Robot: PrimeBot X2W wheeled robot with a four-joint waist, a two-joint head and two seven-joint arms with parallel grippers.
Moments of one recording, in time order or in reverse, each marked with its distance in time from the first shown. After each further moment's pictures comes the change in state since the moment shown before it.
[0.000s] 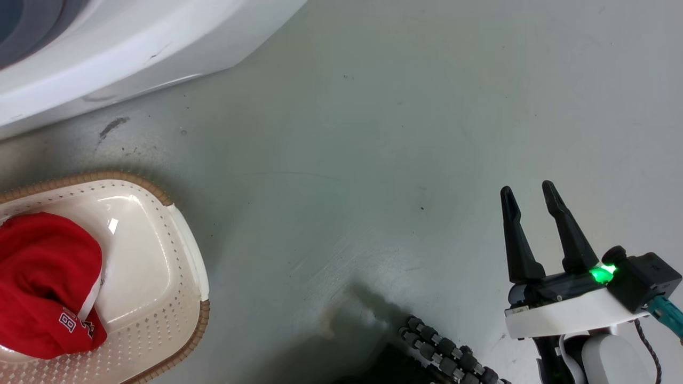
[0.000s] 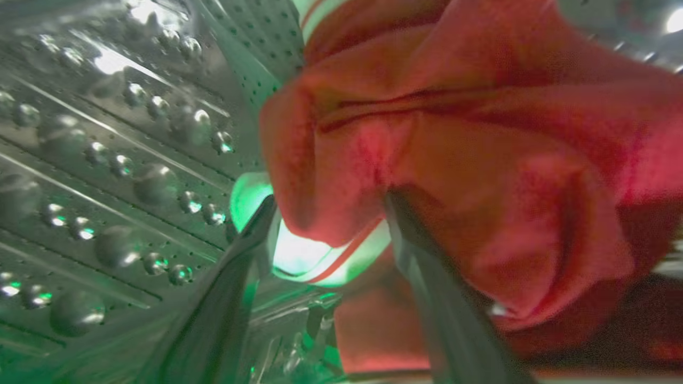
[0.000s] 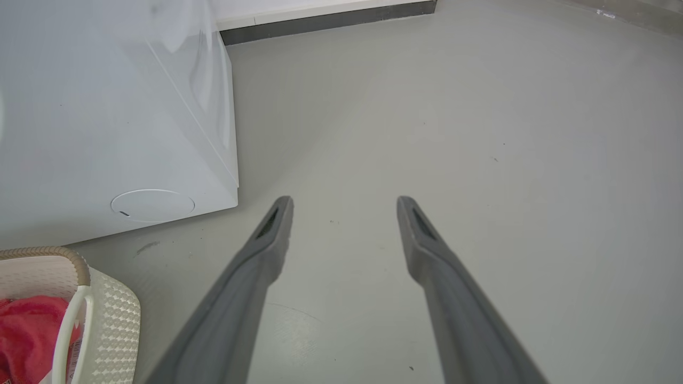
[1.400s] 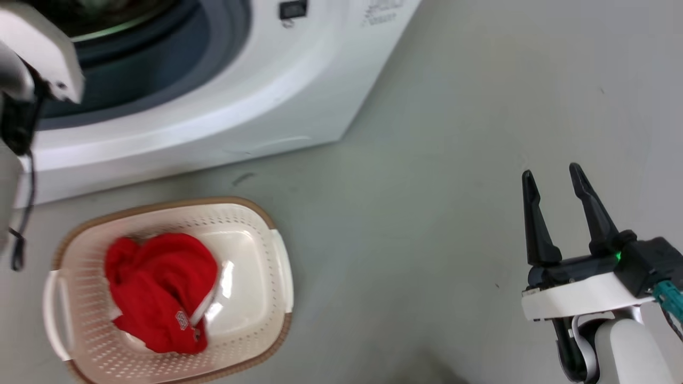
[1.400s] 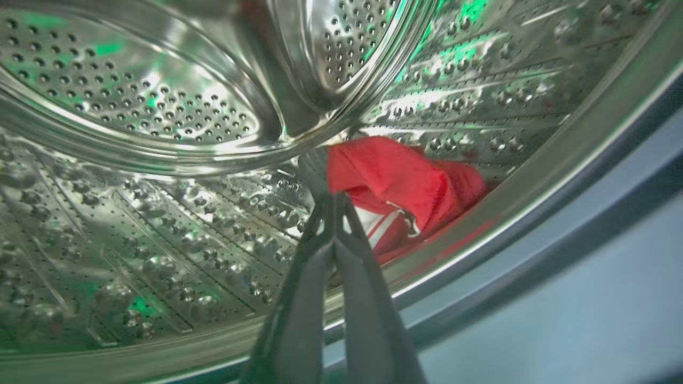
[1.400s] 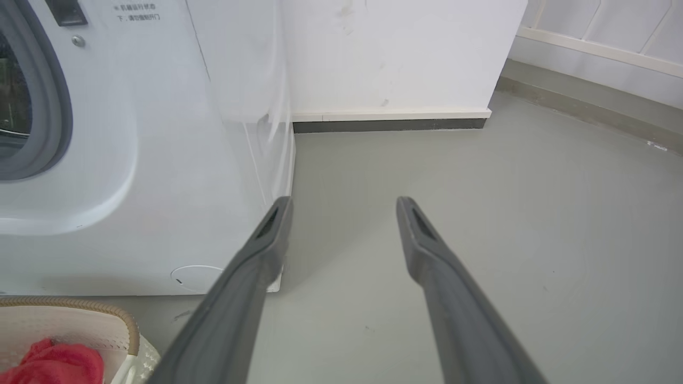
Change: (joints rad) left arm 0.411 -0.087 -0.091 0.024 -0.134 0.053 -0.908; right arm -0.054 0.001 -0.086 0.032 -0.187 0.000 0.000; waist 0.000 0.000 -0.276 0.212
